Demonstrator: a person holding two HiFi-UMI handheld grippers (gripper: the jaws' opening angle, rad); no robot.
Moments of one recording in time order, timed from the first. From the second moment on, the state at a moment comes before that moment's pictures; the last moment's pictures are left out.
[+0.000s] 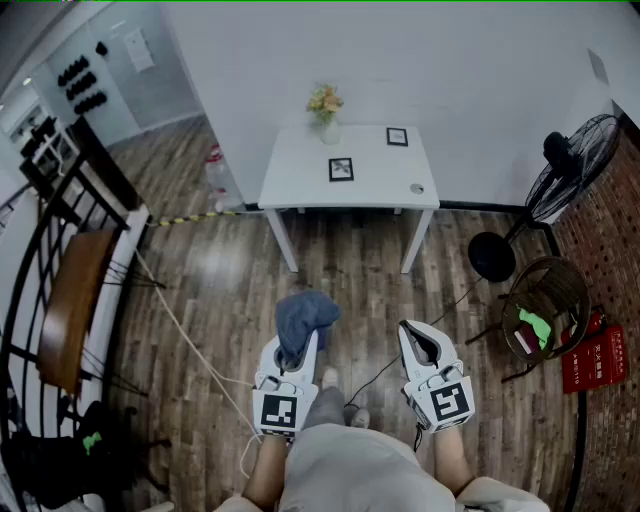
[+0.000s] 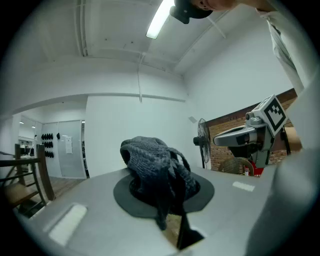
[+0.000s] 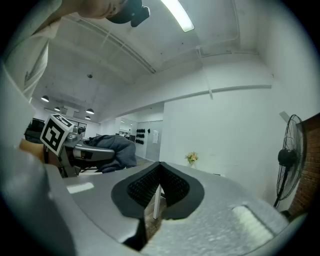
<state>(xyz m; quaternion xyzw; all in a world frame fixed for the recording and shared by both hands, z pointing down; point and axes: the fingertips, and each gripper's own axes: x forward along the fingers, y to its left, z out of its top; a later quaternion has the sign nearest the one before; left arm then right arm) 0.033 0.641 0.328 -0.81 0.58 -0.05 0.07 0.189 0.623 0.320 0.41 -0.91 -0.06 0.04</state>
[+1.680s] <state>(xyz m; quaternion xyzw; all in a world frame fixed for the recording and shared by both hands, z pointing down) -0.069 0.384 0.338 -0.83 0.55 -0.05 0.05 0.078 0.378 0.338 0.44 -0.90 -0.03 0.08</state>
